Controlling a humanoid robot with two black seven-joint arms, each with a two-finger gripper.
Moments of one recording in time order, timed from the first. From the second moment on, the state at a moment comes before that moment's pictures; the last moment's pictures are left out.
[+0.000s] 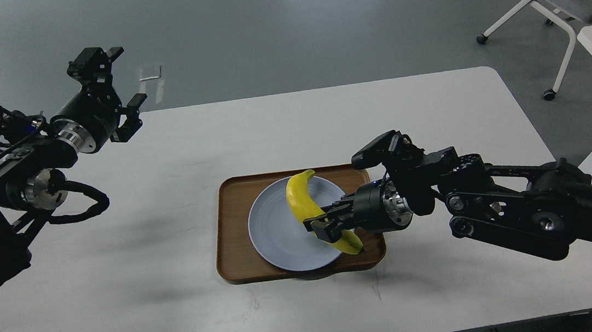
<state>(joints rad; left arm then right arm) -0.88 0.47 -0.48 -0.79 0.15 -0.16 -0.26 0.85 -0.40 0.28 1.41 -1.64 0.46 -0.03</state>
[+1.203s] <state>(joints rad) -0.88 0.46 -0.50 -0.80 0.13 -0.18 -0.26 0.85 -0.30 0.62 1.22 -1.14 0.24 -0.09</state>
